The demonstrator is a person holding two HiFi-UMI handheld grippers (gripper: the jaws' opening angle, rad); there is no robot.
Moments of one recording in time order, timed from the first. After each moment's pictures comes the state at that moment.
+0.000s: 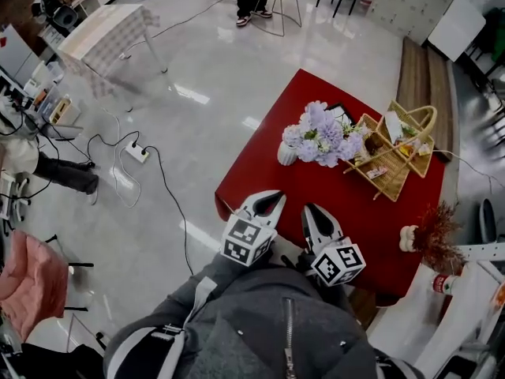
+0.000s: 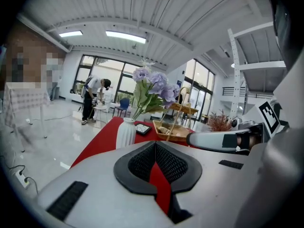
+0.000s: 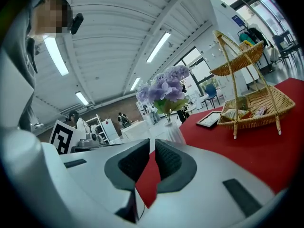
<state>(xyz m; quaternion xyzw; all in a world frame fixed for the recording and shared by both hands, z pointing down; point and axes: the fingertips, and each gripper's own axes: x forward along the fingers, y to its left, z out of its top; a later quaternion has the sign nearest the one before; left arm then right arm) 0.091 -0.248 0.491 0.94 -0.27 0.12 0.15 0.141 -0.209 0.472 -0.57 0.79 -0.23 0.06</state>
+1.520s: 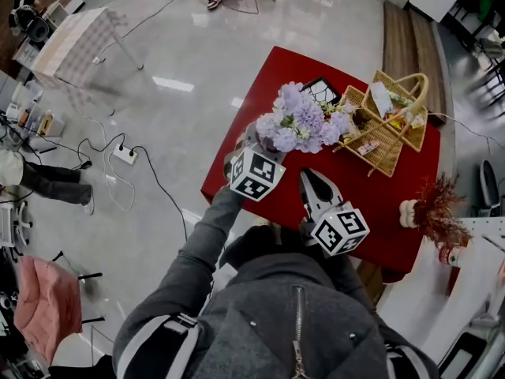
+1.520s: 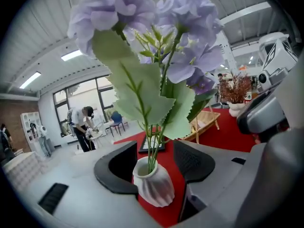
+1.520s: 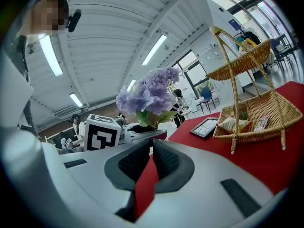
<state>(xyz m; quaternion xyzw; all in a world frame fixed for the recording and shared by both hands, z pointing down) 0.172 -0.371 0.488 0.94 -0.24 0.22 -0.09 0.174 -0.257 0.464 -0.59 0.77 -0.22 0.07</state>
